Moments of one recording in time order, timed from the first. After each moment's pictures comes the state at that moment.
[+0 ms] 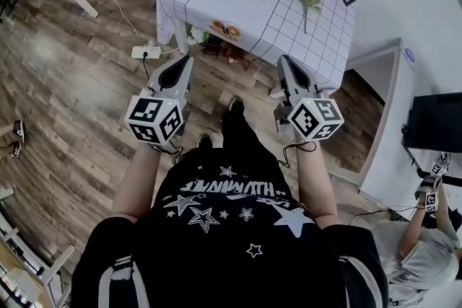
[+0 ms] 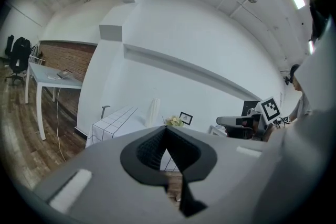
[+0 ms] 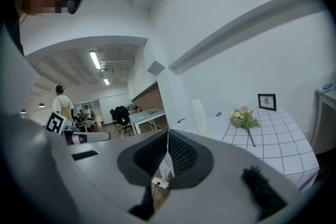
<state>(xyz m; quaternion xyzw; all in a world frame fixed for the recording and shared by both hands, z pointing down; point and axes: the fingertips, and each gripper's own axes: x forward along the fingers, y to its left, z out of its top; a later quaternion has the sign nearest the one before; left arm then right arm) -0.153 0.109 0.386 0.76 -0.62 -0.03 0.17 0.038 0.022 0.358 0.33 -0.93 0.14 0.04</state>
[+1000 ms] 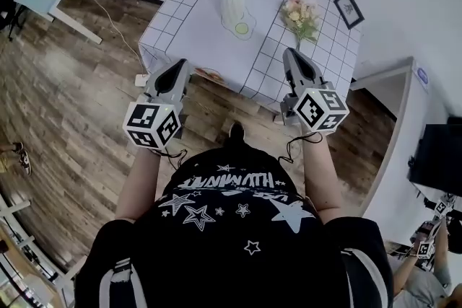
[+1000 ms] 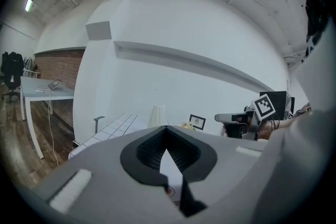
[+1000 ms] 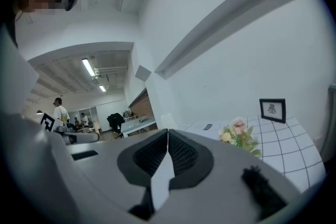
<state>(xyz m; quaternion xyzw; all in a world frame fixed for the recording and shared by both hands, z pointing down) -0.148 -0.065 0.373 0.75 -0.64 0.01 0.14 0.059 -0.185 0.363 0.33 -0.93 0.15 0.01</state>
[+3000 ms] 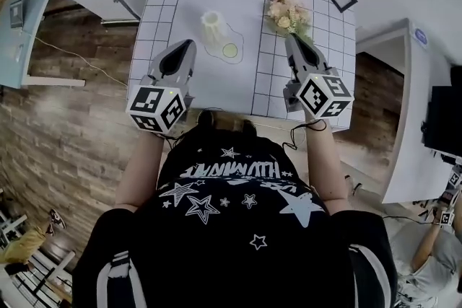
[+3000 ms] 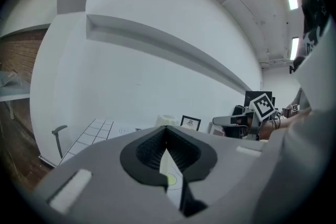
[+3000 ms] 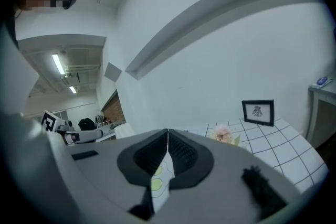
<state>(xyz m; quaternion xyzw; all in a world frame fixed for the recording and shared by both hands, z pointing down) -0.167 -0.263 0.382 0.85 -0.51 0.03 0.14 0.049 -0.309 0.380 0.46 -0.87 0.17 0.01</state>
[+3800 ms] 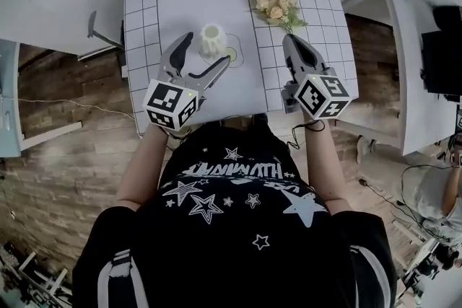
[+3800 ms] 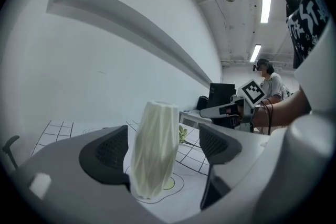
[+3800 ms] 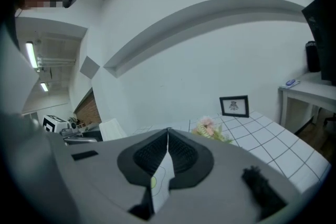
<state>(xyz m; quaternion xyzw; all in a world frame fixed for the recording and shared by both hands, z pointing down) -0.128 -0.302 0.416 0.94 -0.31 0.06 0.11 0.042 -0.295 0.399 0.58 -0.79 0.19 0.02</state>
